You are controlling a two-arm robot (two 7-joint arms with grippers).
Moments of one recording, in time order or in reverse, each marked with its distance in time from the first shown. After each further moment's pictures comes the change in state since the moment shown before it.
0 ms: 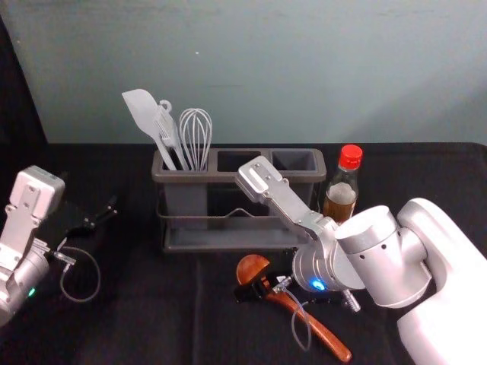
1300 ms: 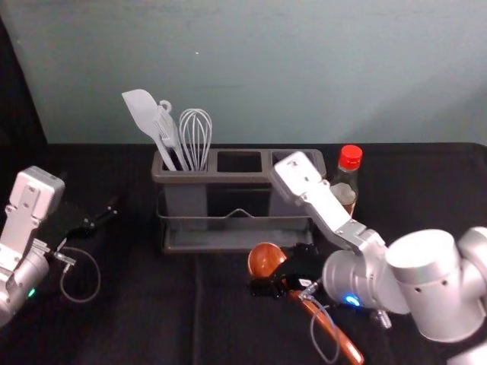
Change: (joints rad) left arm 0.000 0.000 0.000 0.000 0.000 0.000 0.000; right arm -0.180 0.027 0.129 -0.223 -0.053 -0.114 0.055
